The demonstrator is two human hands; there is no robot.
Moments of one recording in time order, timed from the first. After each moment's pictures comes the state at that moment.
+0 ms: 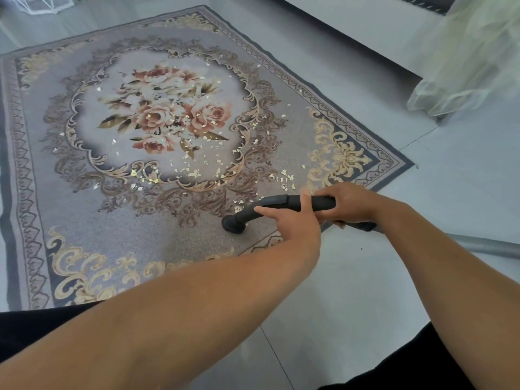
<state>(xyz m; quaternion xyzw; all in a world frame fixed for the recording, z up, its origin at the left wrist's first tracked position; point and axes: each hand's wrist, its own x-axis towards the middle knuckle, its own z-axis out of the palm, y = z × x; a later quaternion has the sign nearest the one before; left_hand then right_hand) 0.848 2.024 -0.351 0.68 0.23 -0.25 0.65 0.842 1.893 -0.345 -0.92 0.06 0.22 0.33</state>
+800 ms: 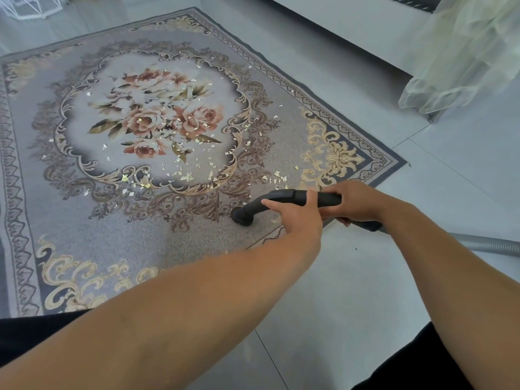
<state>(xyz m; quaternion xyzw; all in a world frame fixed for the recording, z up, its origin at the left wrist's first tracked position) 0.852 2.001 -0.351 0.67 0.21 -0.29 0.65 0.831 1.870 -0.348 -0.92 0.11 0.19 0.32</state>
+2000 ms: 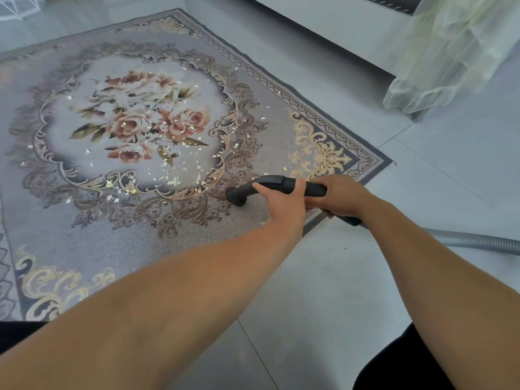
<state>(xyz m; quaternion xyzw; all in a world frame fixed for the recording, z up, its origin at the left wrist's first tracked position) 0.872 1.990 -0.348 0.68 0.16 -0.28 0.66 0.838 1.867 -0.350 -0.93 0.17 0.11 0.30</state>
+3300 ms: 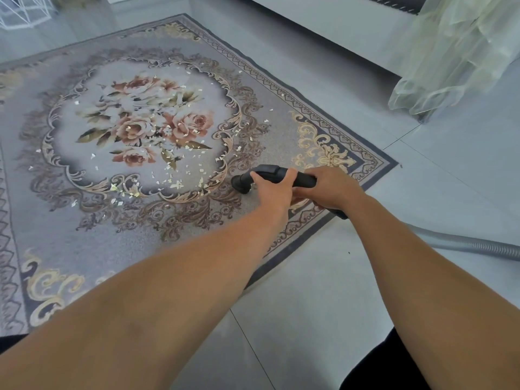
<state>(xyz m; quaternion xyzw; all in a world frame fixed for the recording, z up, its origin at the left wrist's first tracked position) 0.922 1.981 -0.391 0.65 0.14 -0.30 0.69 0.866 1.878 -0.347 -0.94 0.20 0.08 0.27</state>
